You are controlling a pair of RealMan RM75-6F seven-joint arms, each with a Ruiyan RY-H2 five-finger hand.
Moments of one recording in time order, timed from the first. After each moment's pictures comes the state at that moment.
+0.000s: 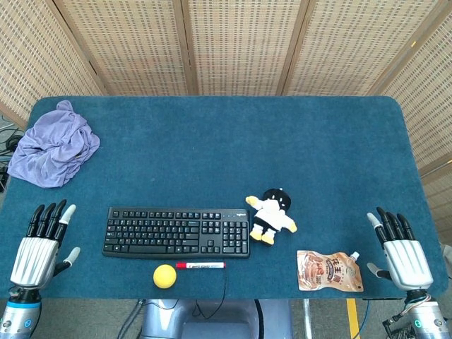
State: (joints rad) left arm -0.06 -1.33 0.00 -1.54 1.67 1.61 0.27; right arm 0.09 -1.16 0.01 -1.59 -1.54 1.43 -0.15
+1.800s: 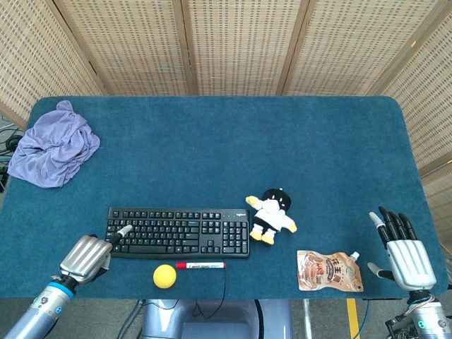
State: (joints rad) left arm -0.35 -1.02 0.03 -2.14 1.19 0.99 0.68; right arm 0.09 -1.14 0.01 -1.60 -1.55 1.44 -0.09
